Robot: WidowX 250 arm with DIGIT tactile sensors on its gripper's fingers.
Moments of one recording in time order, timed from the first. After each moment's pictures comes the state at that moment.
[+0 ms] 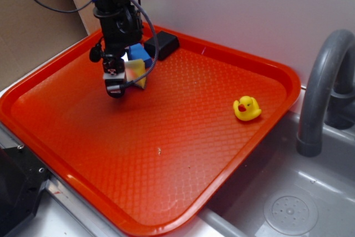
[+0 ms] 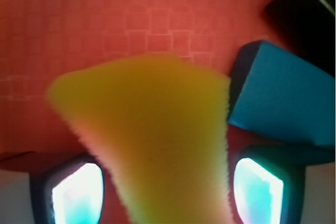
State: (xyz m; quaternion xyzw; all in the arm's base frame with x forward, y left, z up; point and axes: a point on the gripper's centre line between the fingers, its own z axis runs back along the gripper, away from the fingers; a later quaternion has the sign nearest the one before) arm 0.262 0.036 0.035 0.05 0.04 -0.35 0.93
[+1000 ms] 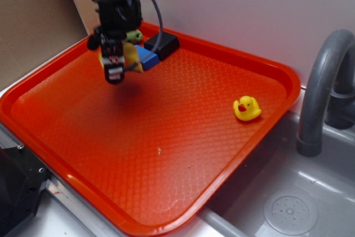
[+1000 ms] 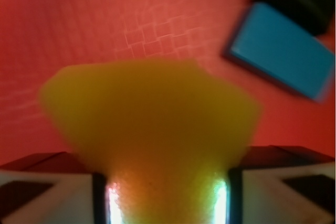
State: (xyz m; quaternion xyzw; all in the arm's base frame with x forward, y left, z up) arm 0.241 0.012 0.093 0.04 0.09 -0.21 0.97
